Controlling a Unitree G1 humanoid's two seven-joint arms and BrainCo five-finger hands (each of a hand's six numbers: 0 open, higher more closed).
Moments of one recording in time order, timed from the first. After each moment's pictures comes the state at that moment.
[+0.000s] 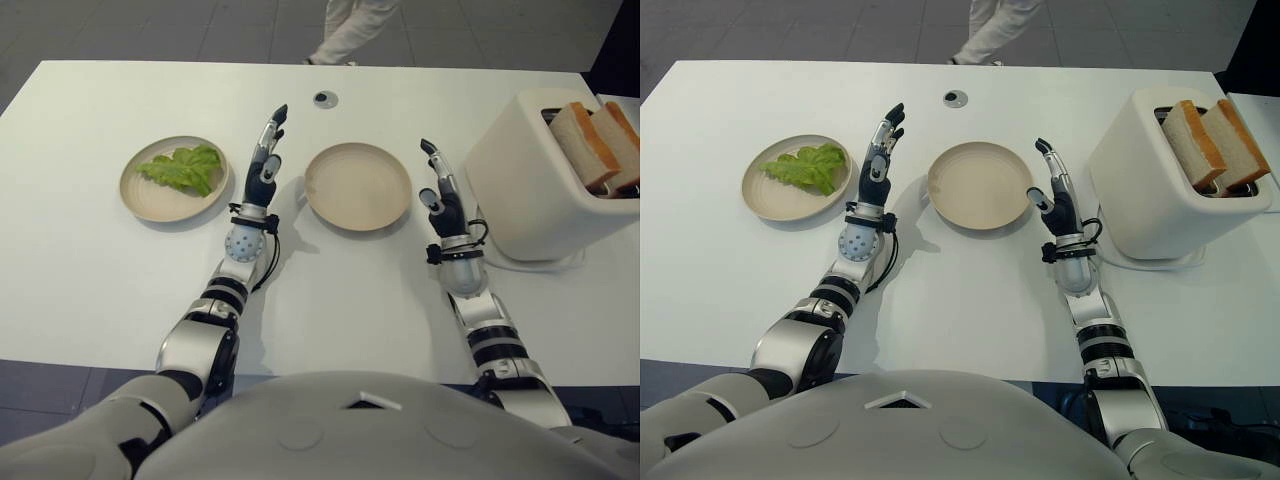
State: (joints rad) left arm -0.39 0.02 -0.09 0.95 0.14 -0.98 0.12; right arm -0.05 -0.27 0.02 0.45 -0.35 -0.68 -0.23
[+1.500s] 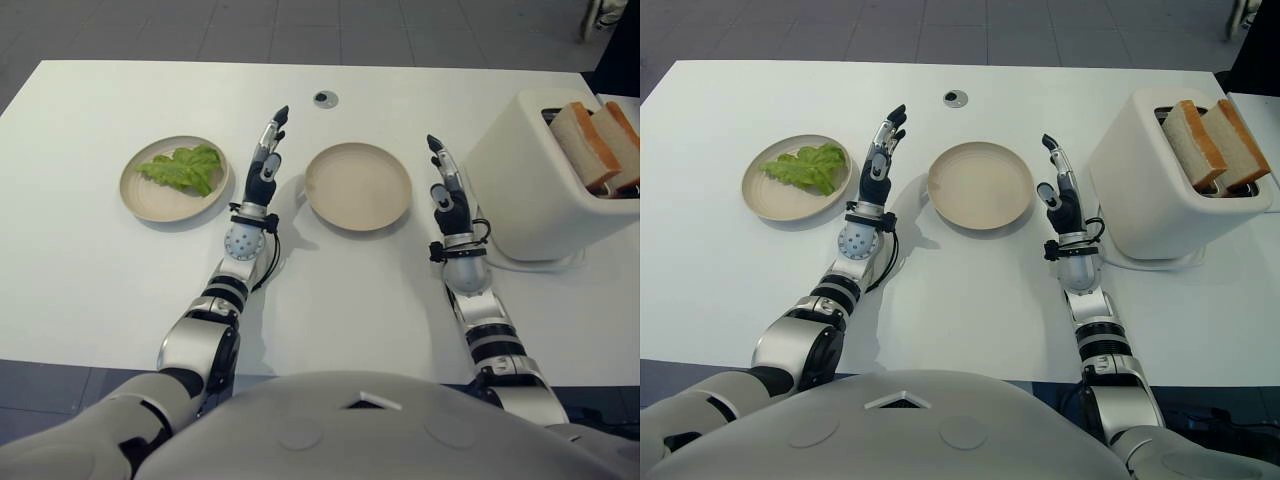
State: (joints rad) left arm -0.40 0.02 -0.07 0.98 0.13 -0.97 0.08; right arm -0.07 -0.26 0.00 0.48 -0.25 -0.72 -0.18
